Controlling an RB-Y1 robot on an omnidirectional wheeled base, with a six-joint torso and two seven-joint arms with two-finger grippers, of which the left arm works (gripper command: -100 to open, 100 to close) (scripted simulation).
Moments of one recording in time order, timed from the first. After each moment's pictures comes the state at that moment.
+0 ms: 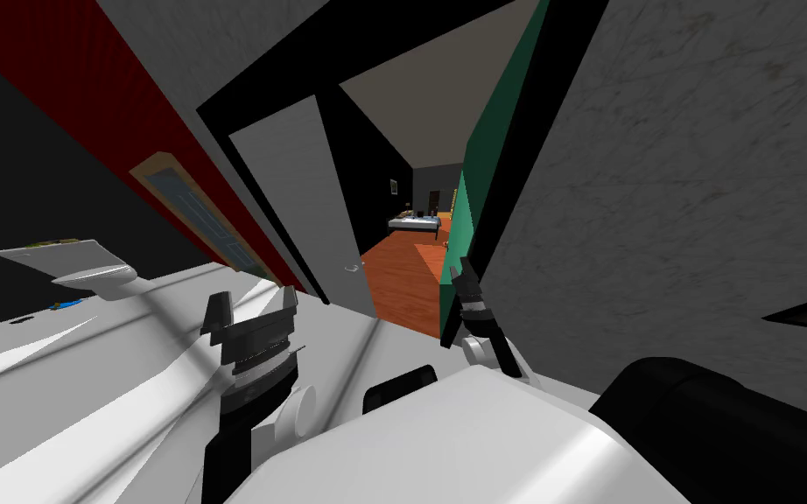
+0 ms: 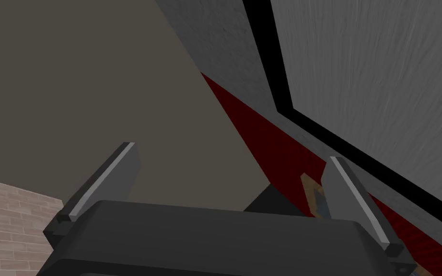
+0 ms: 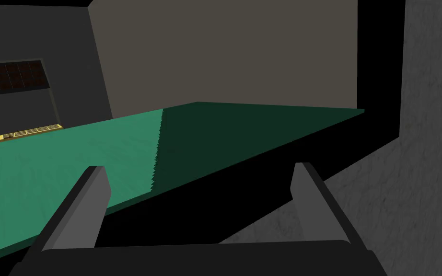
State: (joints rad) arm 0.48 -0.02 0.00 -2.24 0.03 -0.61 0.16
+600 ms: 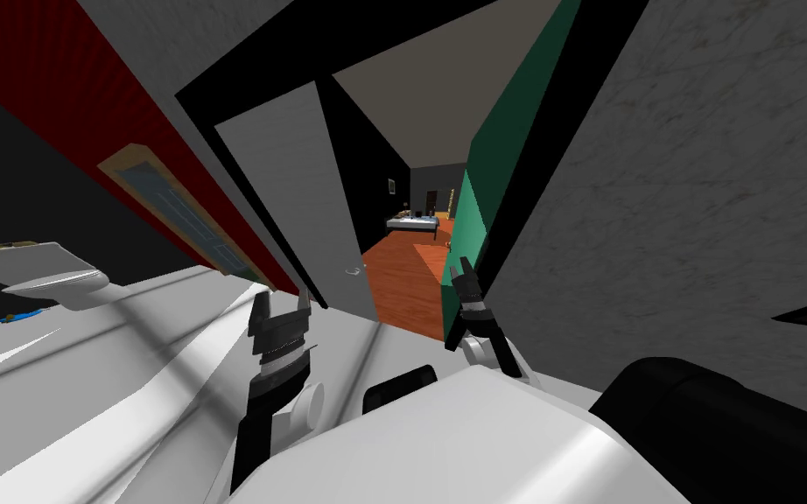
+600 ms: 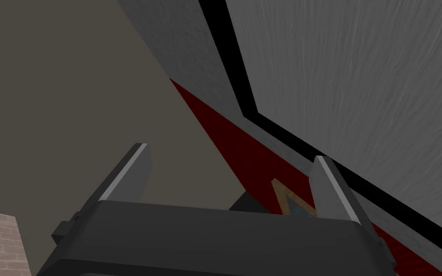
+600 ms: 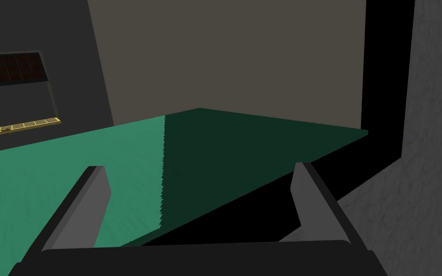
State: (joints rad) arm 0.45 0.00 -0.03 -2.13 0.02 -0.63 0.16
